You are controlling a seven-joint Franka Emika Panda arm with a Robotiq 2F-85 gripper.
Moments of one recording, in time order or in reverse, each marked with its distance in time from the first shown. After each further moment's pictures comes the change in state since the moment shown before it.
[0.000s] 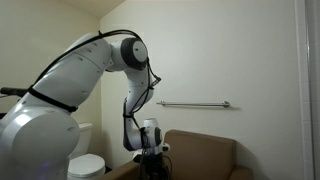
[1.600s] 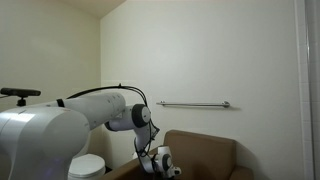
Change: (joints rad) arm 0.274 0.834 -0.236 1.036 0.494 -0.308 -0.196
